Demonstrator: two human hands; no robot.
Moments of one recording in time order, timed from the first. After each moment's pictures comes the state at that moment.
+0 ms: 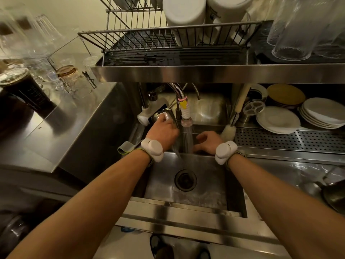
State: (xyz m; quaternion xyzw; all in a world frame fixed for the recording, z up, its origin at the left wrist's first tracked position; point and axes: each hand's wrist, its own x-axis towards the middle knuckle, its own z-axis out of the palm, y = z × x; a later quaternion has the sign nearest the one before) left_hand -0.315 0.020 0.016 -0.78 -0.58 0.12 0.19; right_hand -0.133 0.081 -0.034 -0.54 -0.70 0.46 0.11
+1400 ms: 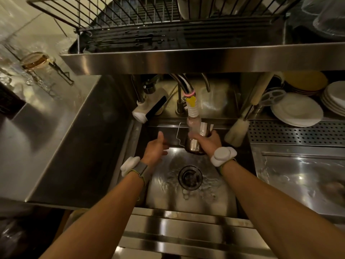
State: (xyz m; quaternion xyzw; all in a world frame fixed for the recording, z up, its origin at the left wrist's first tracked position) left_hand -0.347 0.028 -0.067 -0.26 -0.76 -0.35 -0.49; right_hand -0.183 0.099 -0.096 -0.60 -0.42 0.60 0.32
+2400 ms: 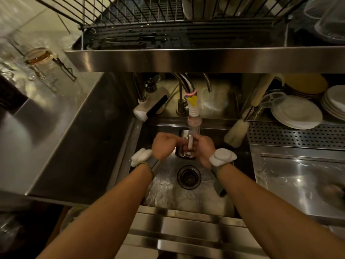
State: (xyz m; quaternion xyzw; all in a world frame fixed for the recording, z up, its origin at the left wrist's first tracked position) left_hand -0.322 0.037 -0.046 -0.38 -0.76 -0.32 -0.42; right_hand -0.206 0.081 -0.088 -0.53 -0.31 0.72 0.31
